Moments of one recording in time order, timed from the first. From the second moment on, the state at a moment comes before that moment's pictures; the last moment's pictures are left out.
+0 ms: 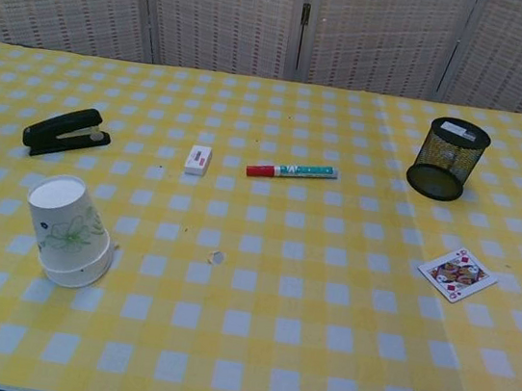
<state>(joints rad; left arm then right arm) -0.13 -1.20 -0.06 -1.61 1.54 1.52 0.18 0.16 -1.15 -0.02 -1.54 -1.53 1.54 0.08</state>
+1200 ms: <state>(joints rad) -0.44 -1.09 -0.02 -1.66 1.69 1.07 0.08 0.15 -1.05 0.06 -1.61 -1.54 1.52 0.06</state>
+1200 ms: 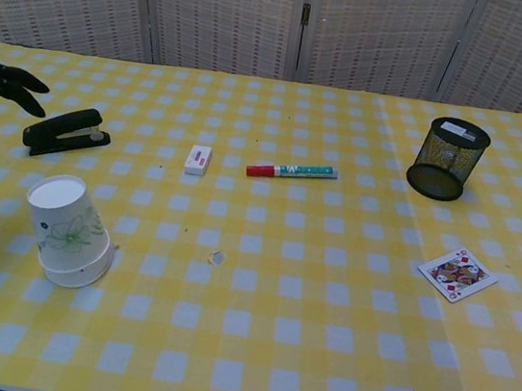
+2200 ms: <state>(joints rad) -0.58 -1.14 -0.02 -1.77 1.51 0.88 0.31 0.14 -1.08 0.07 -1.55 -1.55 1.51 0.13</state>
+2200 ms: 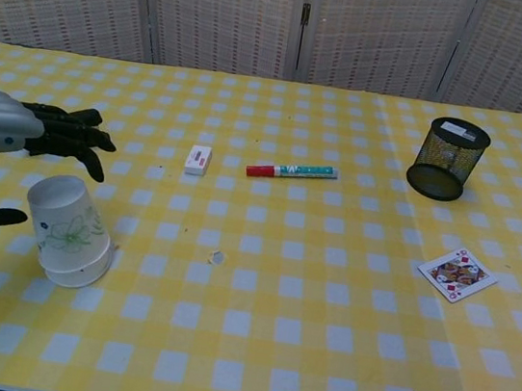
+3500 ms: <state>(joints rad) -0.51 -1.04 0.00 -1.86 1.59 1.13 0.23 0.13 -1.08 0.08 -1.53 -1.56 1.52 0.15</state>
